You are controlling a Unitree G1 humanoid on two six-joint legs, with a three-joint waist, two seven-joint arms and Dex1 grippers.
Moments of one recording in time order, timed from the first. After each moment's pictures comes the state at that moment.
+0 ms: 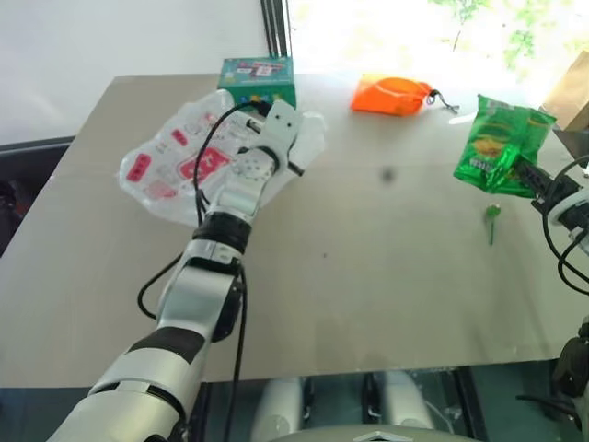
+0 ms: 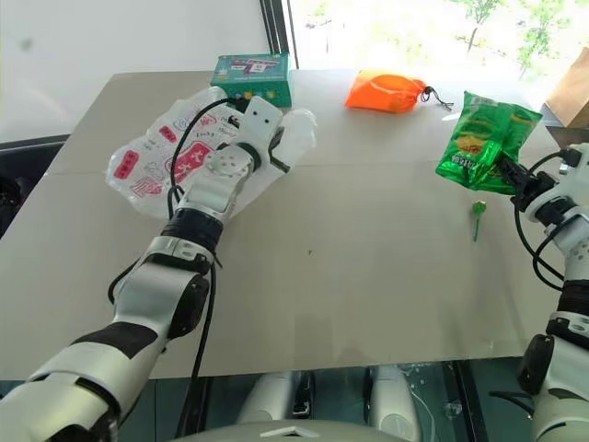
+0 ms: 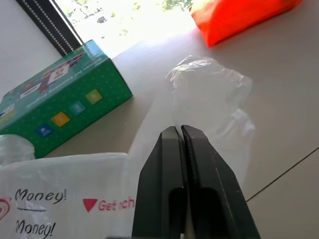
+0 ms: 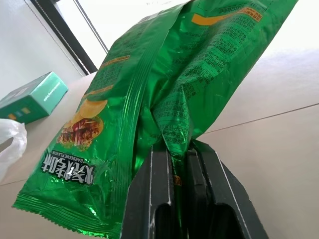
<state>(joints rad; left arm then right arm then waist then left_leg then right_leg) -1.11 0.26 -0.10 0.88 0.11 0.08 -0.27 -0.59 -0.66 -0.53 0.47 0.60 0.60 0.62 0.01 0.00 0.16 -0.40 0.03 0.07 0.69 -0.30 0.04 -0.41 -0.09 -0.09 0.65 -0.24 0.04</state>
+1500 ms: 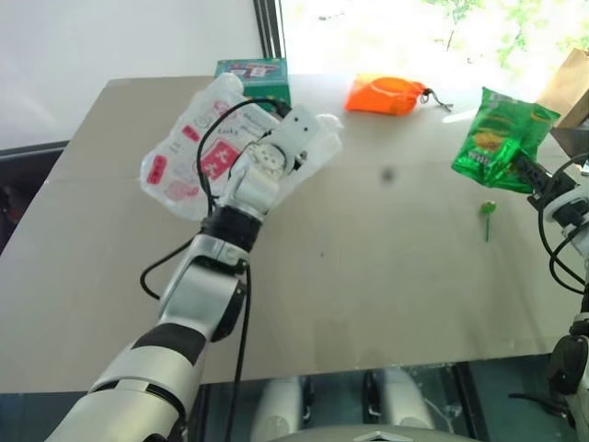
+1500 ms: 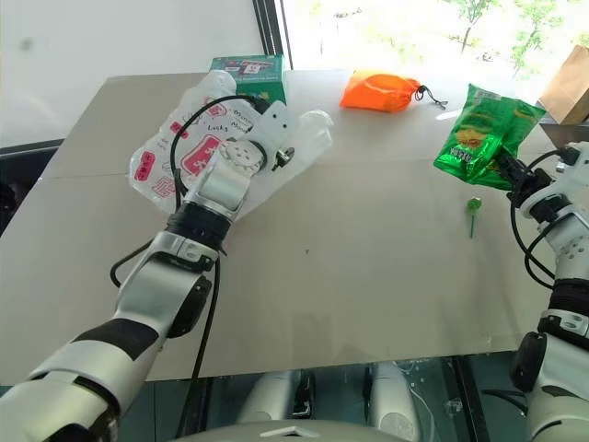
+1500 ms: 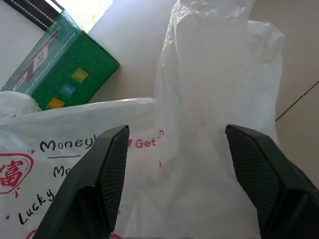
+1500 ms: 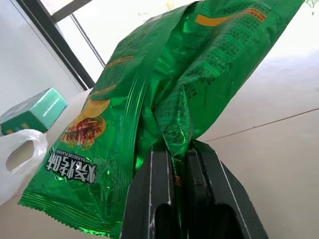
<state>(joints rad) -1.13 0.29 -0.24 0.71 0.29 0.52 -0.30 -0.60 -0.62 -0.53 0.49 0.61 0.53 0.60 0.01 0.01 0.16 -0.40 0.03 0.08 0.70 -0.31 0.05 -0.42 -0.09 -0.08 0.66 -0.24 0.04</state>
